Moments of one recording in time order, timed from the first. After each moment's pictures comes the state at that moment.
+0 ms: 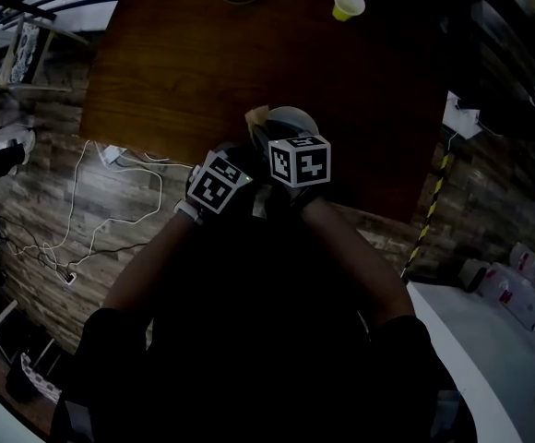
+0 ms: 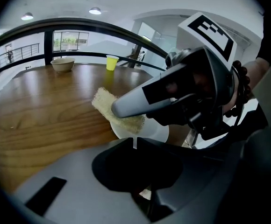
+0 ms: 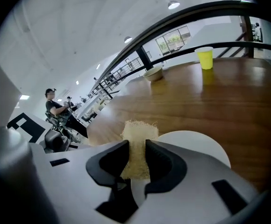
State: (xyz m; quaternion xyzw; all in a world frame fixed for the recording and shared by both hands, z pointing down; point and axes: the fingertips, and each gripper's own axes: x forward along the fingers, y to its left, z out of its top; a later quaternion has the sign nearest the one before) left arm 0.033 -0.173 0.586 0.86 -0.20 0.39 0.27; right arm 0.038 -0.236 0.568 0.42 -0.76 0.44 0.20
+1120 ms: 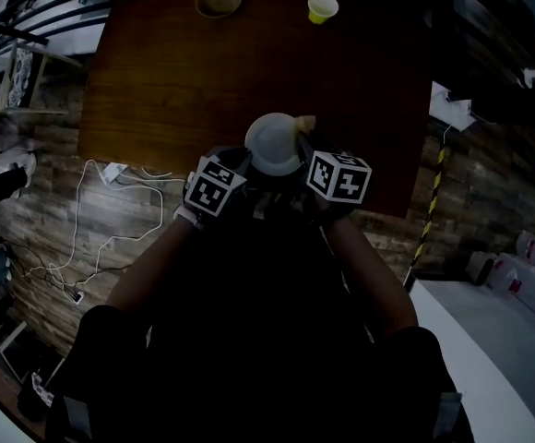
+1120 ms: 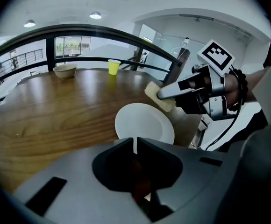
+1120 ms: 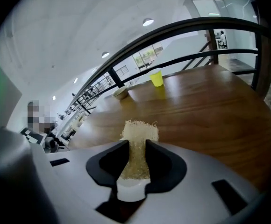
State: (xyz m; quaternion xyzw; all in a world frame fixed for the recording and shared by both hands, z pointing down) left arm 0.048 -0.182 0.577 0.86 -0.23 0.39 0.25; right arm 0.173 -0.209 0.550 0.56 -0.68 0.45 0.14
